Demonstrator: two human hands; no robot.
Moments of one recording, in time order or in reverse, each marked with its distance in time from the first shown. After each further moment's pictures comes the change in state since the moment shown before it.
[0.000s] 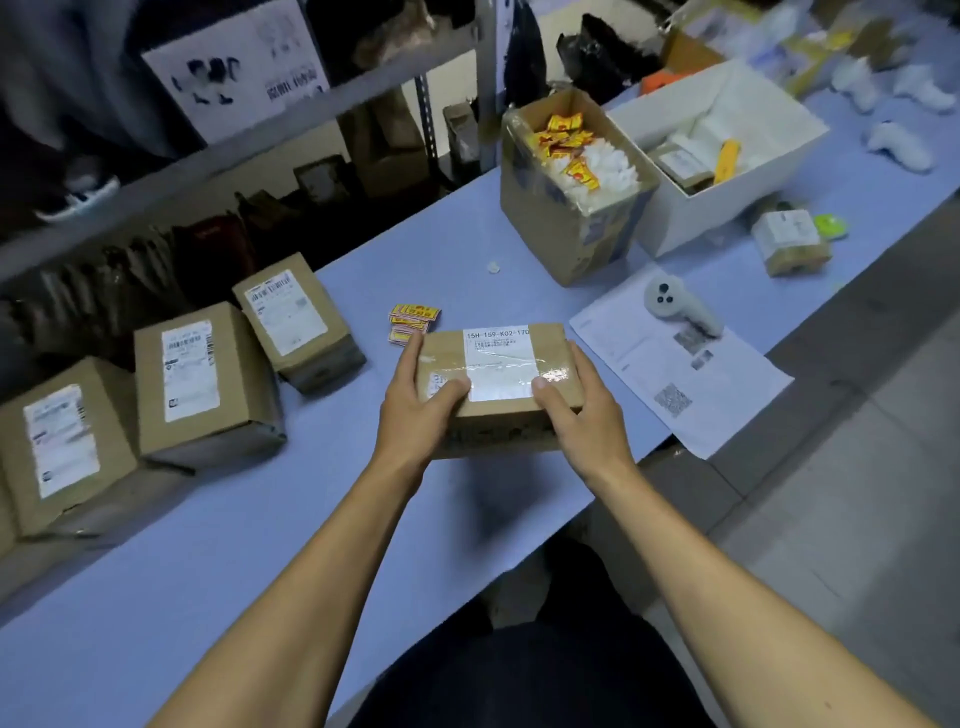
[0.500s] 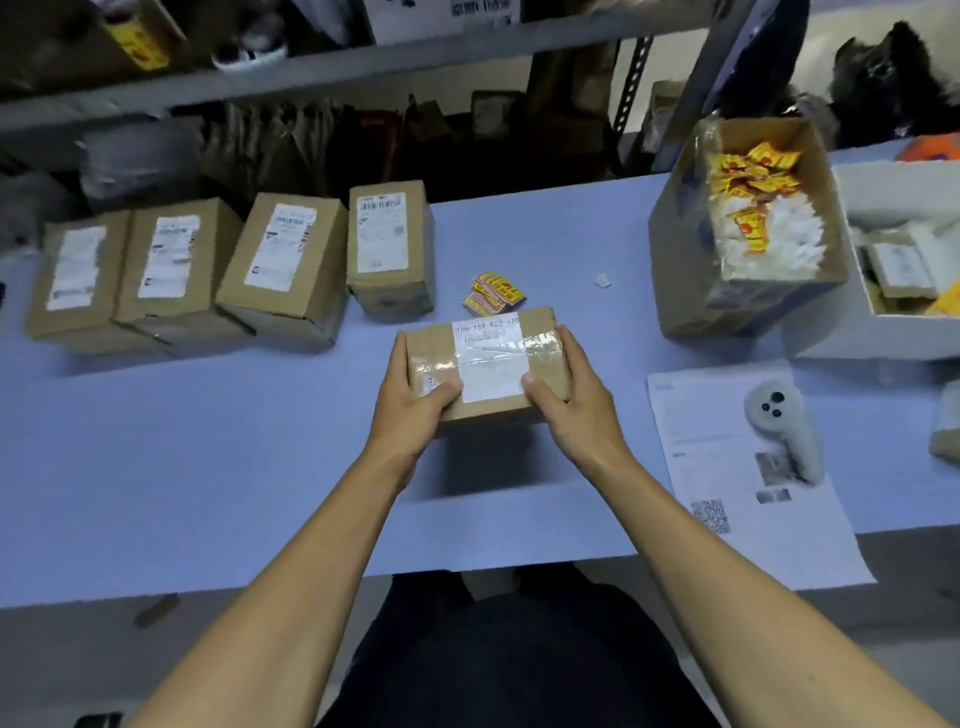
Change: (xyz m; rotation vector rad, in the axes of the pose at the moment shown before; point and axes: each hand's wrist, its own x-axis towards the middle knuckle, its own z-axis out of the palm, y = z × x) left_hand 0.007 -0.026 0.025 -0.189 0.459 -0.219; right_hand 0.103 -0.018 0.009 -0.237 -0.567 -0.150
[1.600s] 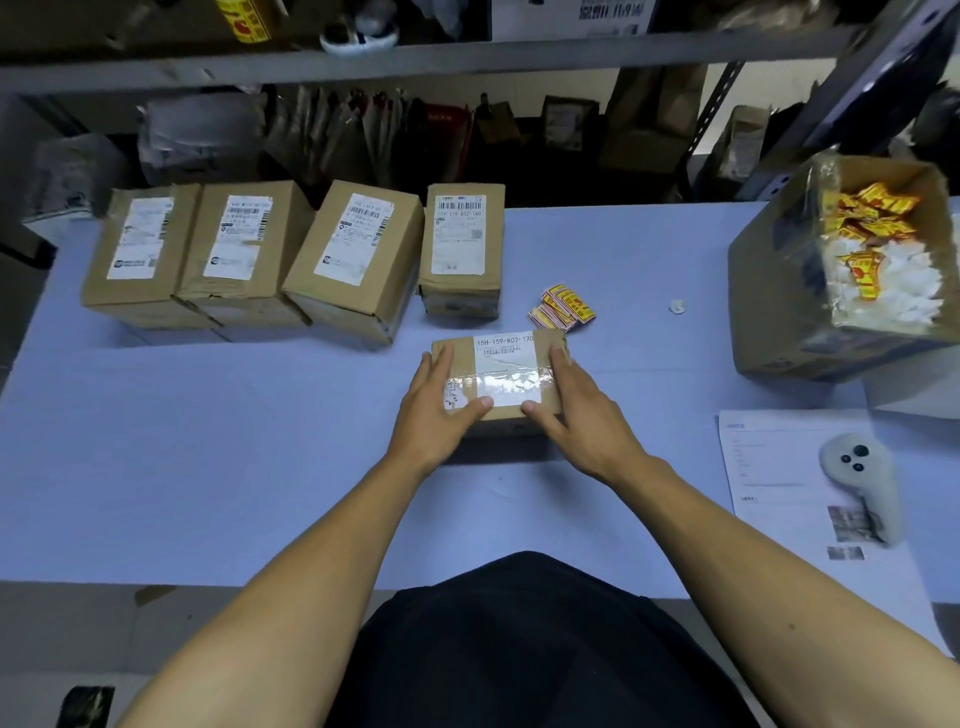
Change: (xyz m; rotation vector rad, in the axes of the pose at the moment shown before) left_hand 0.050 -0.037 -0.062 0.456 -0.039 0.104; right_hand 0.048 -0.005 0.071 -0.637 -0.245 -0.238
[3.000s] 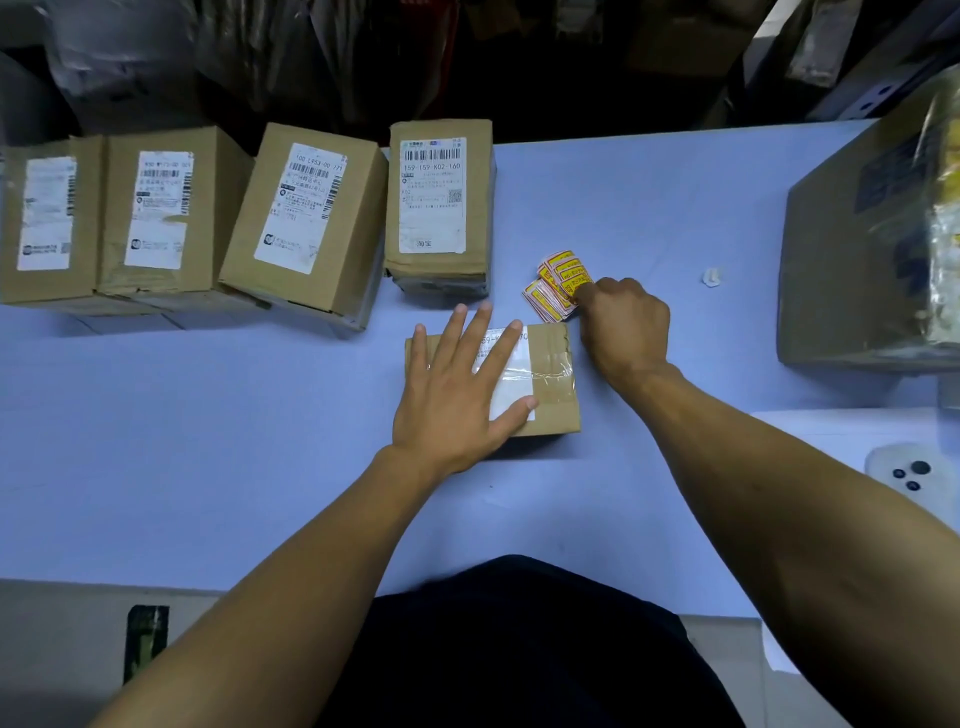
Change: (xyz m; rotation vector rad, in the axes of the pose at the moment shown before) left_hand 0.054 0.021 0.034 0.830 0.014 0.470; right_hand 0.129 0.052 -0.028 -0.559 0.127 0.044
